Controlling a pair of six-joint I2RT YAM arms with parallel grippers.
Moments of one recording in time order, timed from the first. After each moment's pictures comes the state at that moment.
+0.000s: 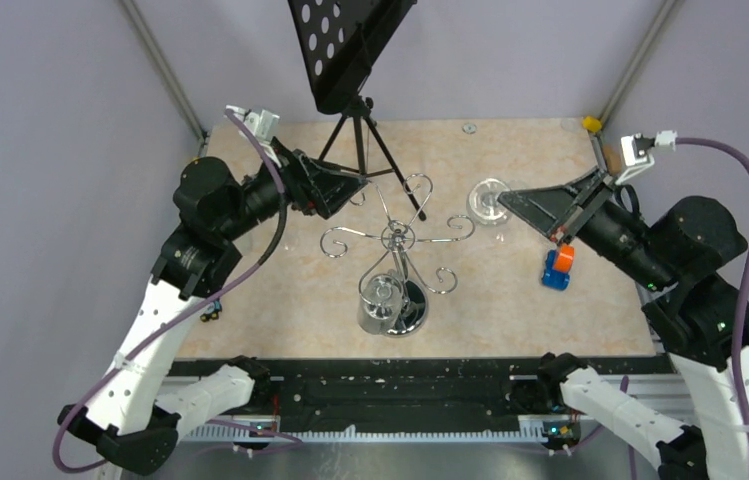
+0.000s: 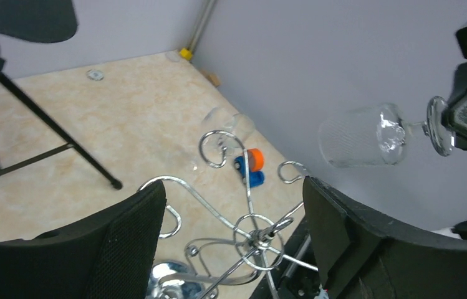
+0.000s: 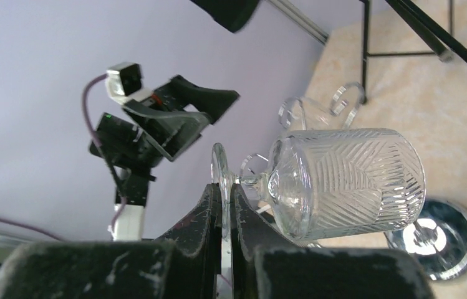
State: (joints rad) left arm -0.48 0.97 1.32 -0.31 0.39 -0.47; right arm 0.50 0.75 1.44 -0.68 -0.25 0.96
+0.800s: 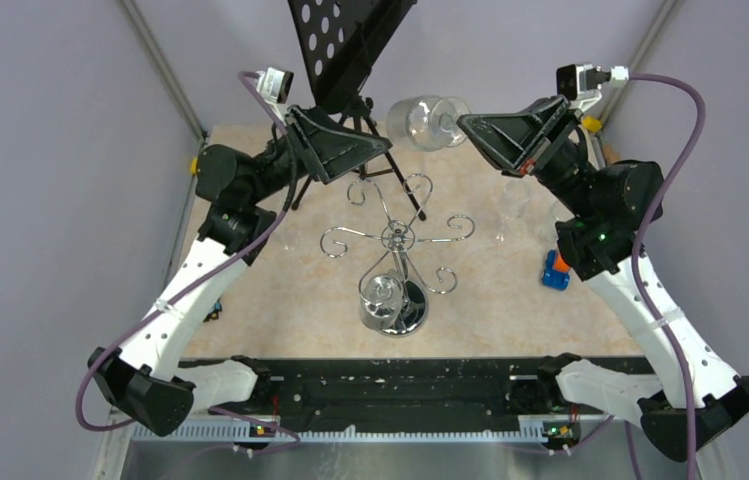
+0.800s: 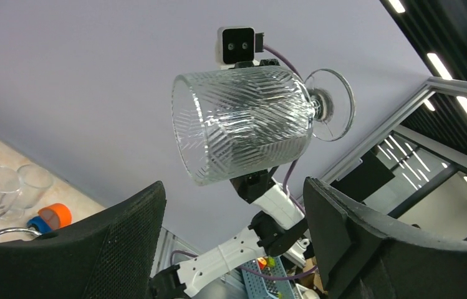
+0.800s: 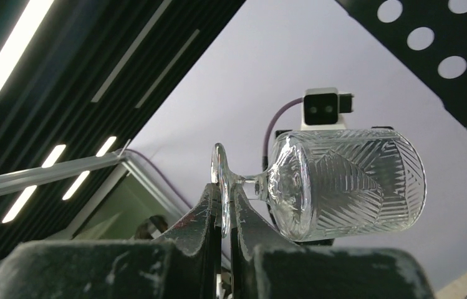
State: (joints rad) left arm -0.48 1.19 1.30 0.47 0.73 -1.22; right arm 0.50 1.05 1.27 0.50 -0.49 1.42
